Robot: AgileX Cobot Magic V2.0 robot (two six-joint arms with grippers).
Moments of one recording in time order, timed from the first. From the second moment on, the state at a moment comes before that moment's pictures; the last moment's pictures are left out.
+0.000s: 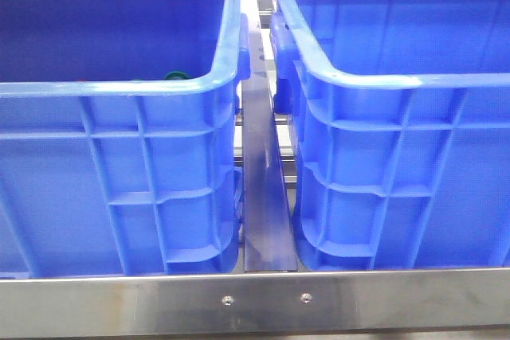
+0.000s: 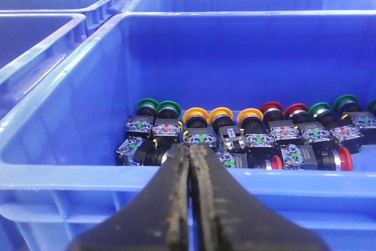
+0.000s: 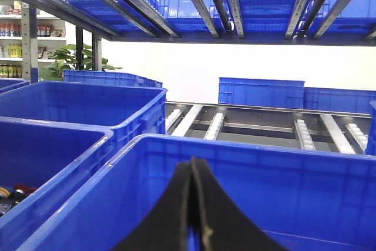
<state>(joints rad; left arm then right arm) 0.06 -0.01 0.00 0.08 0.07 -0.09 -0.10 -0.01 -0.26 1.29 0.27 -1.20</state>
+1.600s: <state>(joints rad) 0.06 -0.01 0.00 0.08 0.06 -0.09 -0.06 -0.01 0.03 -0.05 -0.01 0.10</state>
